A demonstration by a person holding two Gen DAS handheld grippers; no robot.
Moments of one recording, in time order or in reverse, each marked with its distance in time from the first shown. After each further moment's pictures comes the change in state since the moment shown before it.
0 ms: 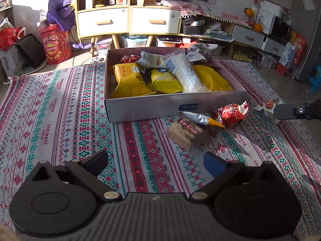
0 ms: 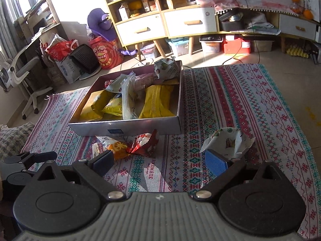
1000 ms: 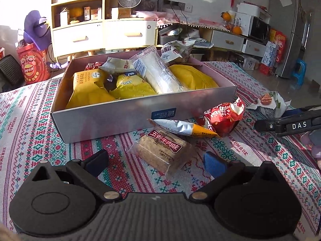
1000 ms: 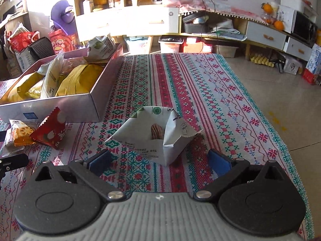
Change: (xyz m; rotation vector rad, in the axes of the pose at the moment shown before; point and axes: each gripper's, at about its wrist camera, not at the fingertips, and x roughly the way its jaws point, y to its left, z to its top) left arm 0.044 -0.022 -0.006 0.094 -0.116 -0.083; right arm 0.046 -0.052 -0.024 -0.037 -0.055 -0.268
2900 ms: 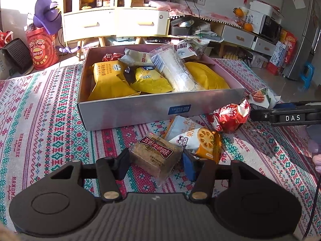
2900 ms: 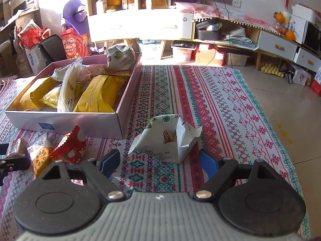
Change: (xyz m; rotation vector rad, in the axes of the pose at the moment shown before) left arm -0.018 0.018 0.005 -0.068 0.086 0.021; right arm -0.001 0.021 0.025 -0.037 -0.008 0.051
